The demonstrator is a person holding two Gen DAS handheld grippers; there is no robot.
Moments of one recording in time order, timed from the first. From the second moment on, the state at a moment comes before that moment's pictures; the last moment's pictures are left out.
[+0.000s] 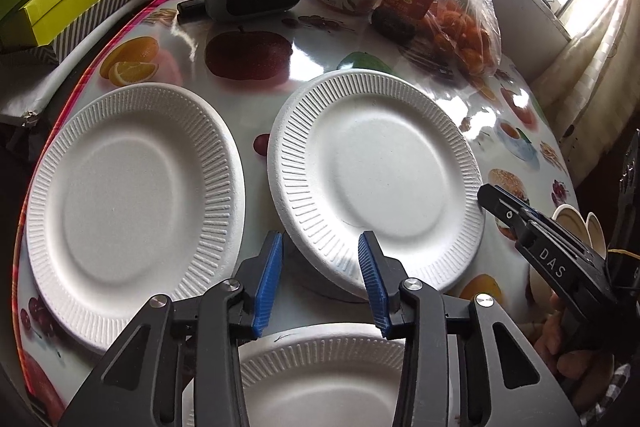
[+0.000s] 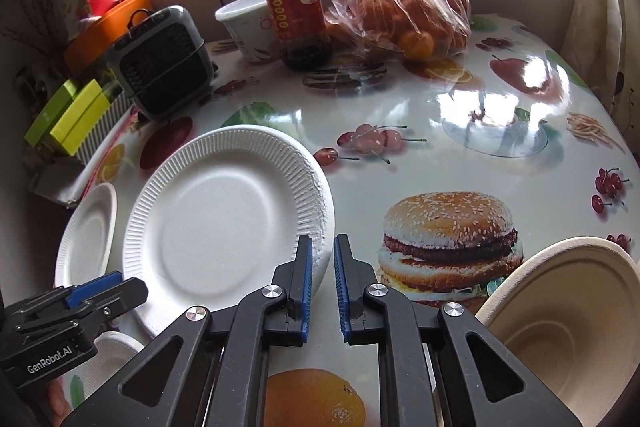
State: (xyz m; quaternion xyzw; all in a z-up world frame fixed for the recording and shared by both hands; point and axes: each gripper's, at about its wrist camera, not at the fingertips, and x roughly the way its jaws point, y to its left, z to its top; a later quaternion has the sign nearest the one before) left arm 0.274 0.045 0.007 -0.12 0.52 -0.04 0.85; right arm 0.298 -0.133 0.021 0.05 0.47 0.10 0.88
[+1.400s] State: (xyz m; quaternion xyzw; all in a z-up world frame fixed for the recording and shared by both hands) left arm 0.278 0.050 0.002 -0.13 0.52 -0.03 0.84; right arm 0.301 -0.137 0.026 0.07 0.46 0.11 0.88
